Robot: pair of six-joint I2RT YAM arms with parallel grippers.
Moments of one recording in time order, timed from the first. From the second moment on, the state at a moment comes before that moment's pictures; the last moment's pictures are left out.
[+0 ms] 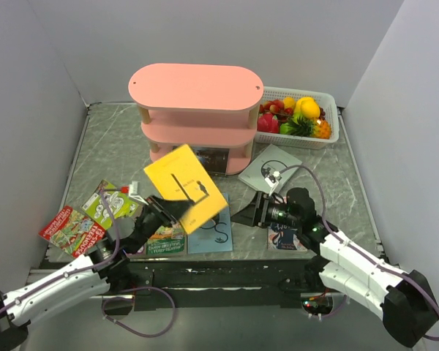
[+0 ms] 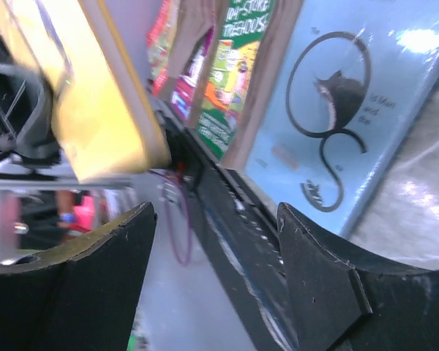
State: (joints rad) left arm -0.92 0.45 0.22 0.28 -0.18 -1.09; right arm 0.58 0.83 0.36 0.11 -0.56 0.89
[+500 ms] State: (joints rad) left arm -0.92 0.61 0.24 0.34 -0.54 -1.15; right arm 0.62 1.06 0.32 0.70 -0.57 1.25
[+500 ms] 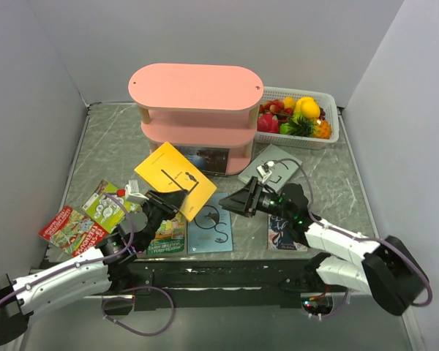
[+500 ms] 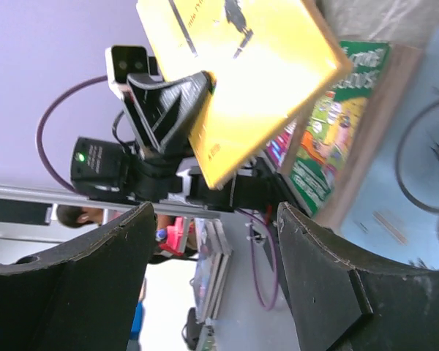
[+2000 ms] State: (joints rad) left arm -0.93 0.61 0.34 0.17 -0.57 -1.16; right arm 0.62 1.61 0.53 1.24 -0.73 1.55
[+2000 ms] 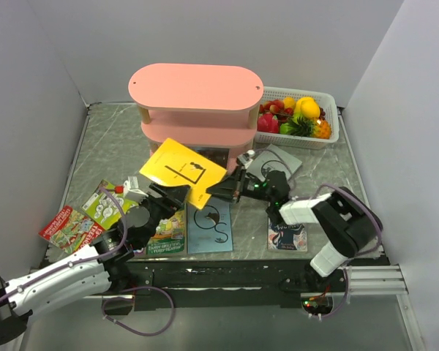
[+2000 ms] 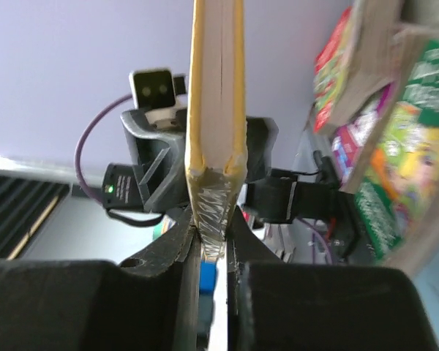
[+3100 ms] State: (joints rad) left arm -0.94 0.41 0.52 -0.66 -0.94 -1.40; right arm 0.43 1.48 0.70 0.20 -0.82 0.95
